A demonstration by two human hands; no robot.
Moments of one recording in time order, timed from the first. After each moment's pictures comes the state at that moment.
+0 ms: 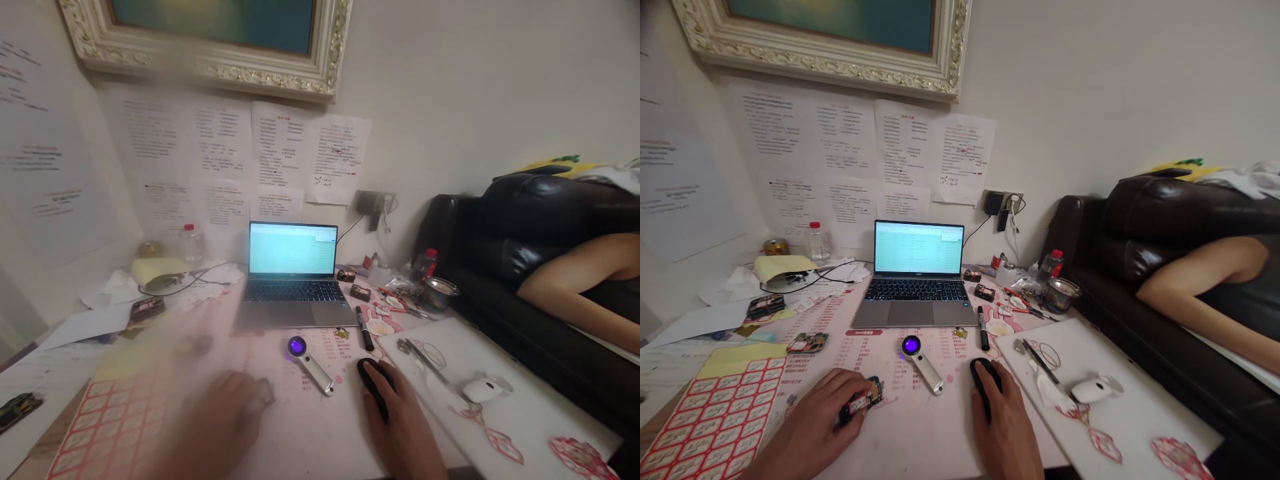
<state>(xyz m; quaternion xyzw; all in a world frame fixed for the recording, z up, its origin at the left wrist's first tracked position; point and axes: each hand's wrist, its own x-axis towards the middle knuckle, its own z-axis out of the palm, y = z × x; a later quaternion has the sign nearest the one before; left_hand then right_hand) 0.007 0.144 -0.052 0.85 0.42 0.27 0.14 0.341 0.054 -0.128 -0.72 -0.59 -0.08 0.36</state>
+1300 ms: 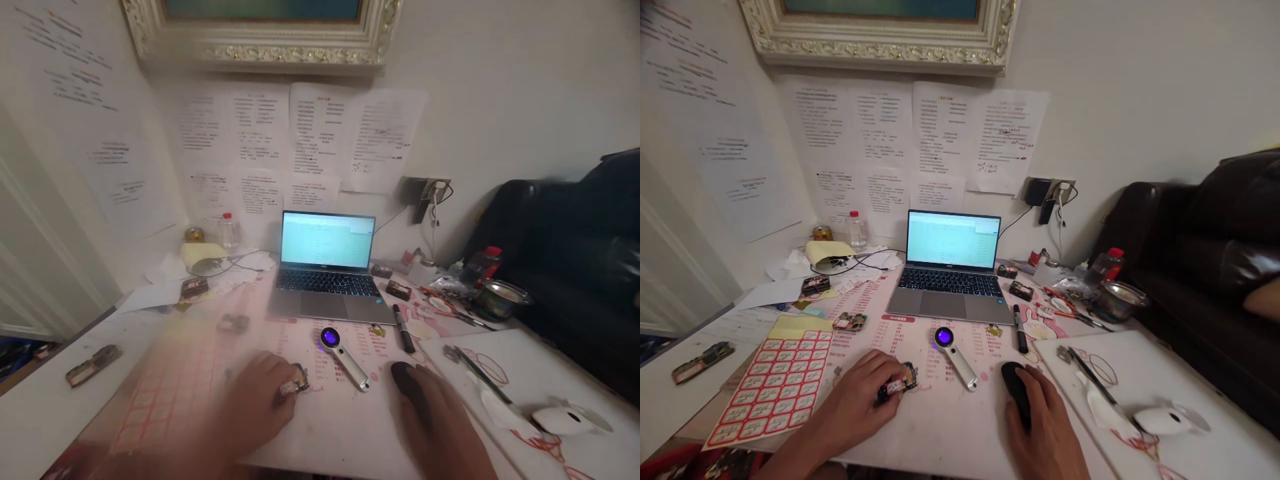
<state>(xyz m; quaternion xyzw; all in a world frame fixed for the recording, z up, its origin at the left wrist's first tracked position) 0.008 0.136 -0.043 0.88 0.40 0.22 0.15 0.363 0.049 -0.143 -0.70 -0.64 -0.08 0.30</state>
